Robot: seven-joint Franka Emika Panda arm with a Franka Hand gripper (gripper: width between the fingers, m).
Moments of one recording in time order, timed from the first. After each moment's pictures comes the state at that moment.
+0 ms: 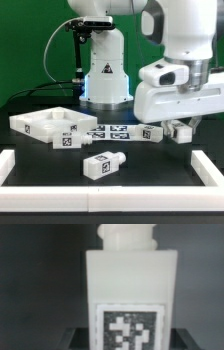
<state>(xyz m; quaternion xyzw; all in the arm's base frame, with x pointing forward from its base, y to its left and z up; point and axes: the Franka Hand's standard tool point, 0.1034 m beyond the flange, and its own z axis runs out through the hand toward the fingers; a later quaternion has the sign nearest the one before) 0.473 0.145 0.050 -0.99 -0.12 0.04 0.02</state>
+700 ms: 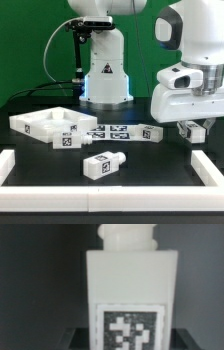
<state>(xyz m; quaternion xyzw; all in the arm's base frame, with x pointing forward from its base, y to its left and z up) 0.443 0.174 0.031 -0.99 -0.10 0.05 0.02</state>
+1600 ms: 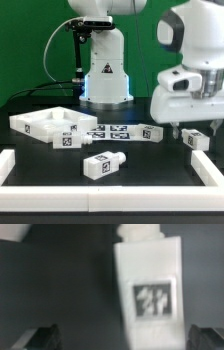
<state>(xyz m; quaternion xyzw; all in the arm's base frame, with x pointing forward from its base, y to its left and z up) 0.445 0.162 0.048 -1.00 -0.04 0.08 0.02</state>
